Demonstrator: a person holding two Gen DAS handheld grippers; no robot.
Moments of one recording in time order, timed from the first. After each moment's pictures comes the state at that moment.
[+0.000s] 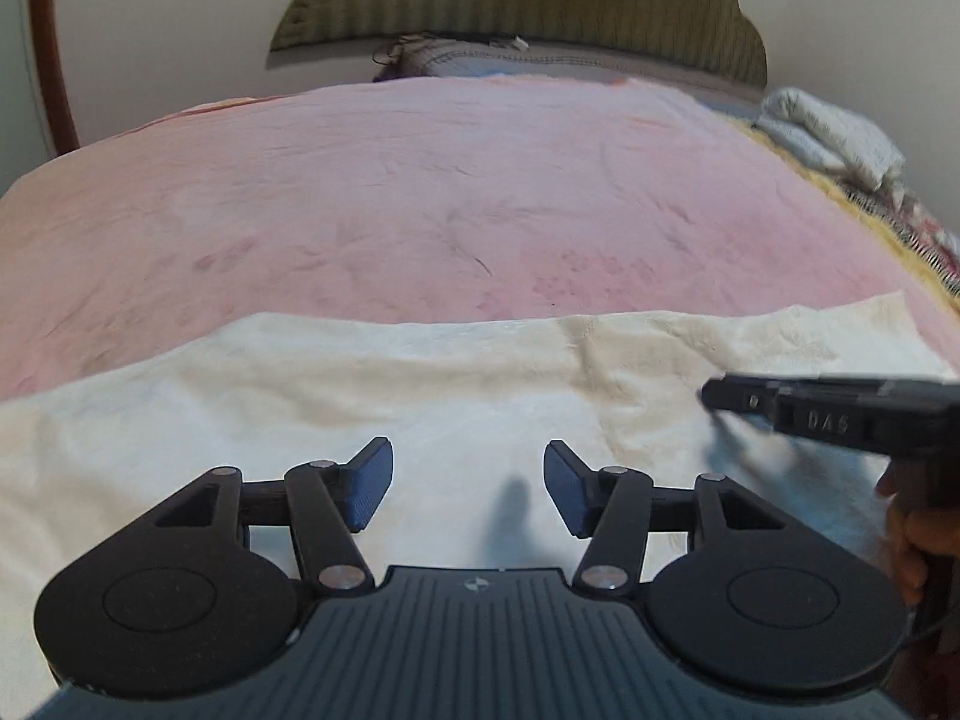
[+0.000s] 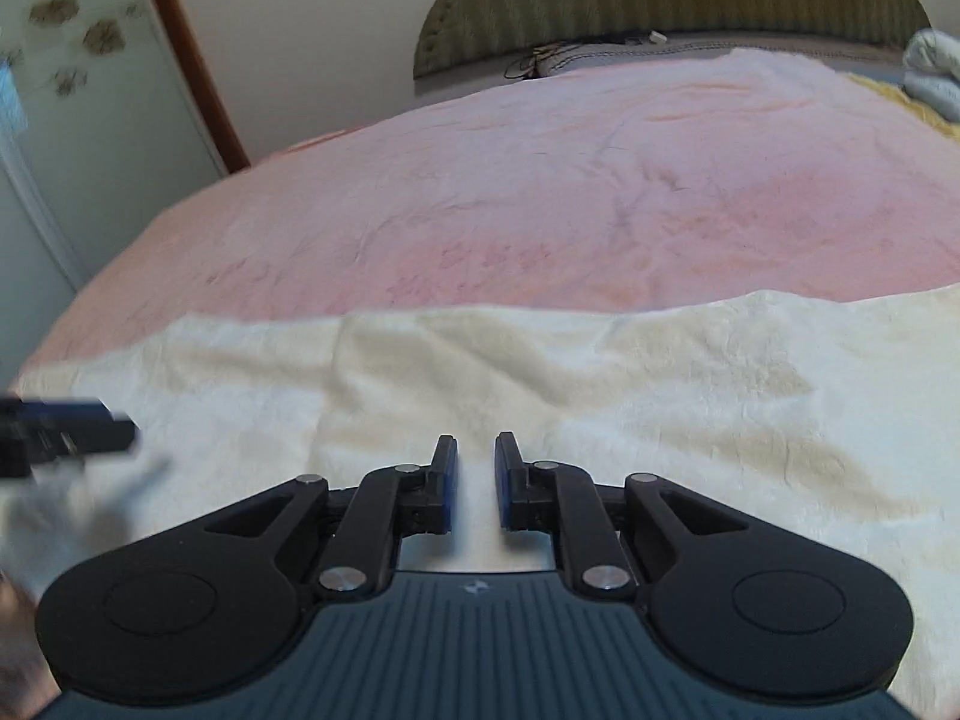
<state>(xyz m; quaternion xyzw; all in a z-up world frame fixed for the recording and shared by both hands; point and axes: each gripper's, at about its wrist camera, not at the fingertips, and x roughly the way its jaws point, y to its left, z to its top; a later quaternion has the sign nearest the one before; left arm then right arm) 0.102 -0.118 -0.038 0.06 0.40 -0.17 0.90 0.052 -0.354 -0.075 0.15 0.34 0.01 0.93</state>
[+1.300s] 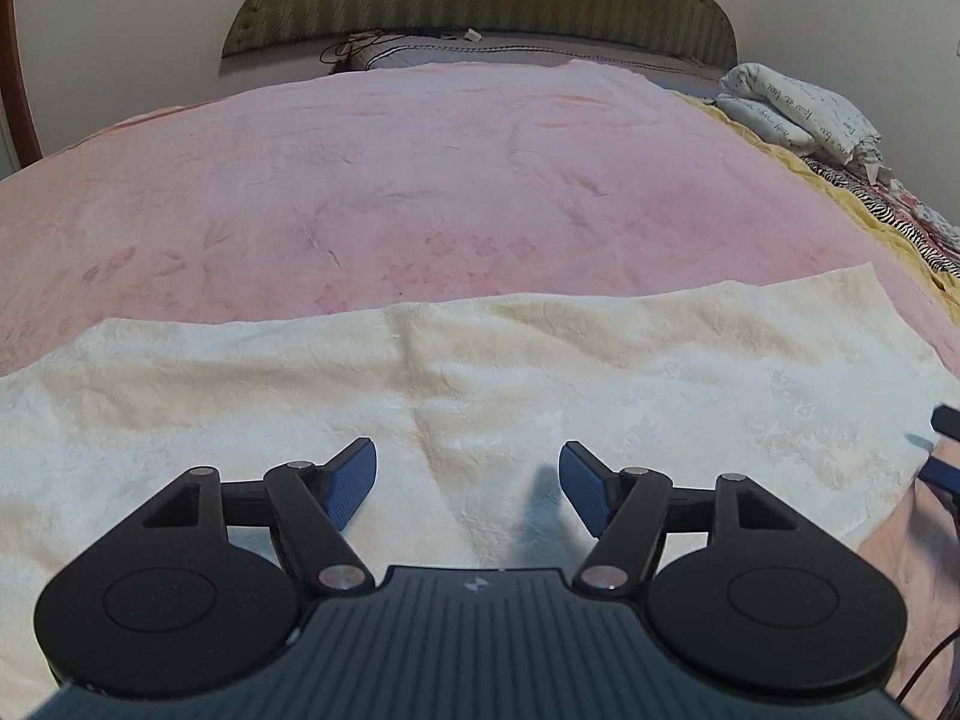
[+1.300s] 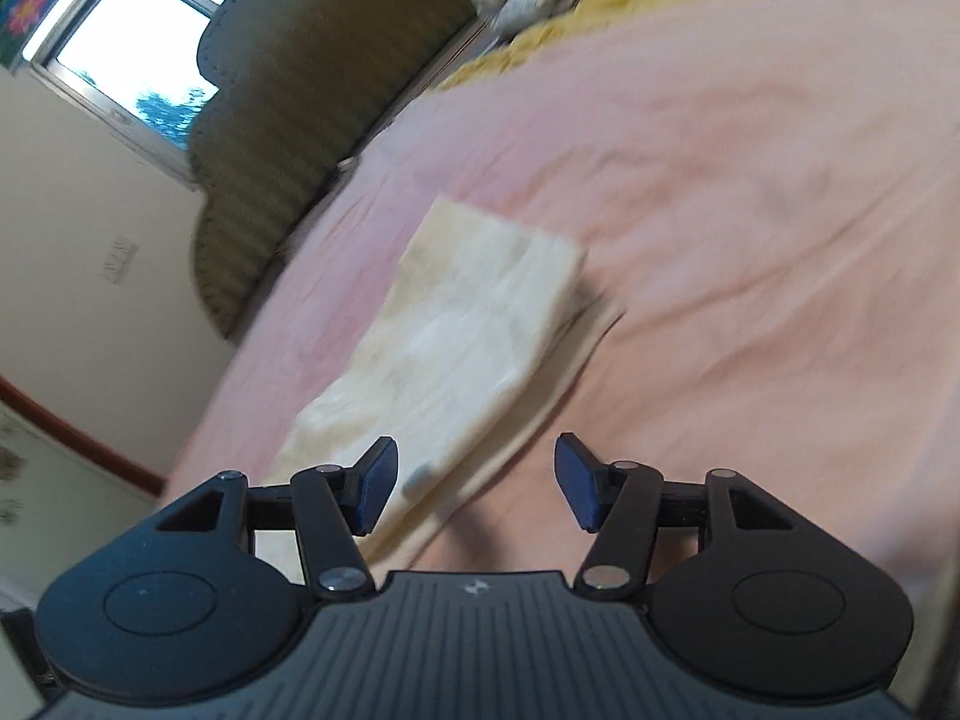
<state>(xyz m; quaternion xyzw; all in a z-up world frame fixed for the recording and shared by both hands) 0.083 -0.192 -0.056 0.07 0.40 -0.19 0.89 -0.147 -0.536 -0.119 0.48 0.19 -0.12 0.84</state>
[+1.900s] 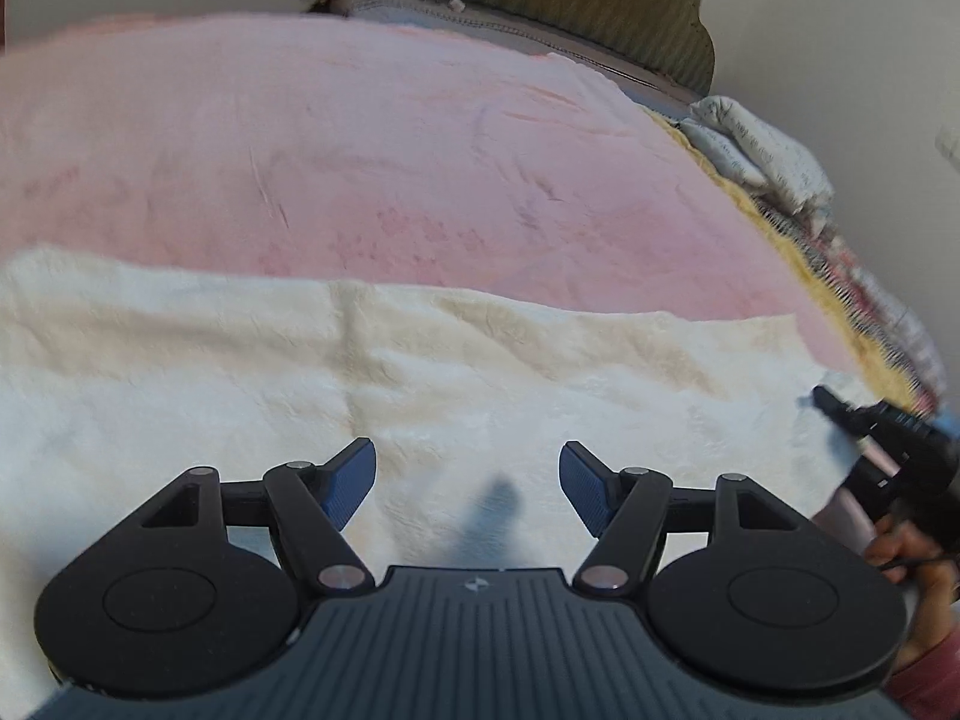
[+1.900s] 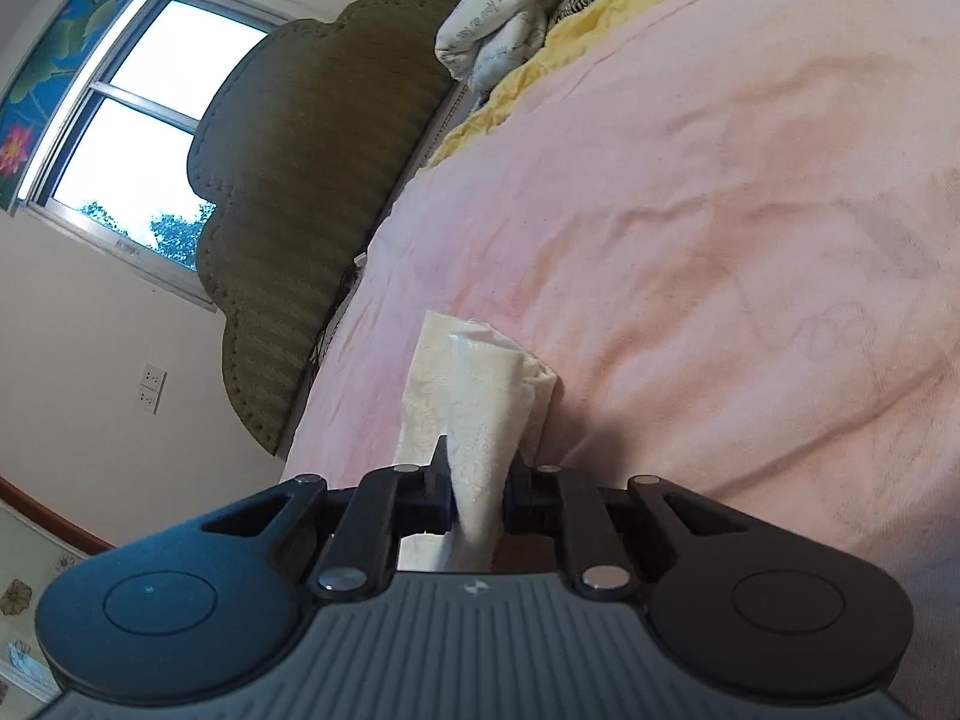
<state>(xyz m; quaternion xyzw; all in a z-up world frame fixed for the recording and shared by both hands) 0.101 -0.174 -0.050 -0.08 0.46 -0.26 0.85 -0.098 -0.572 -0.124 0.50 0.09 -0.17 0.84</state>
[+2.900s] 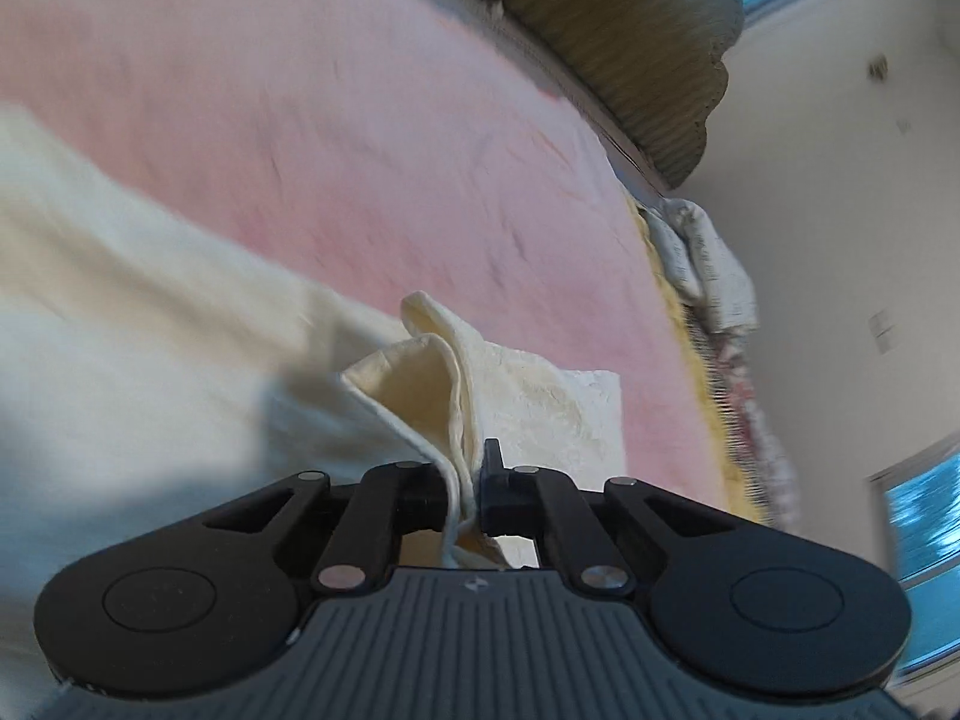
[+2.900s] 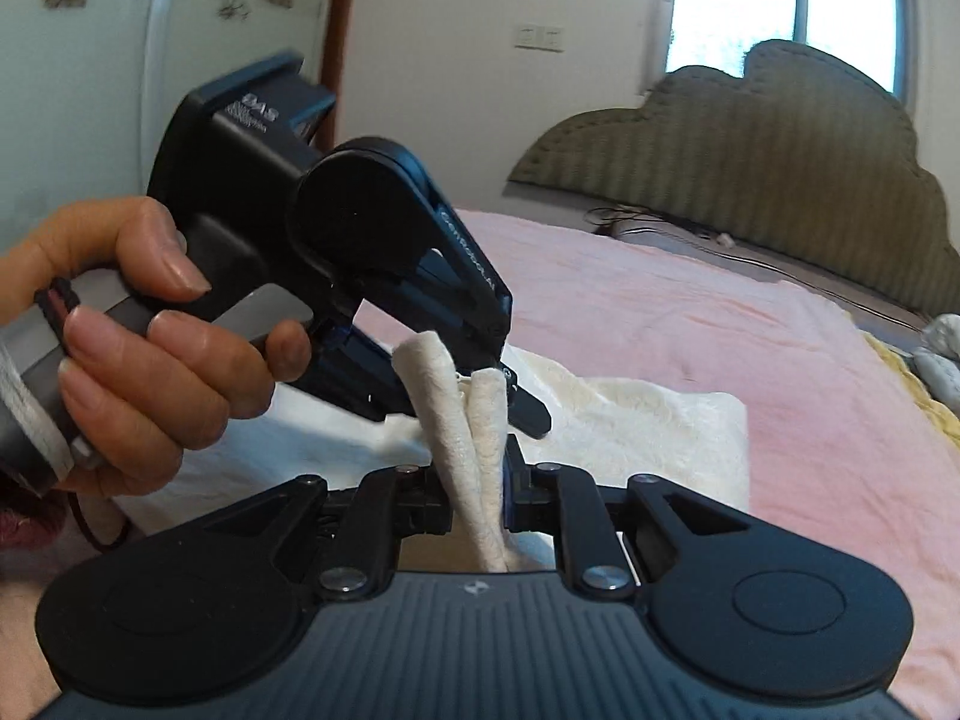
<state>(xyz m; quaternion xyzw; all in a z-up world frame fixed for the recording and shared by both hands) 0.133 -0.157 -0.046 -0.23 0.46 -0.27 0.81 -0.042 -0.278 -0.045 -0.10 0.22 0.07 0.97</state>
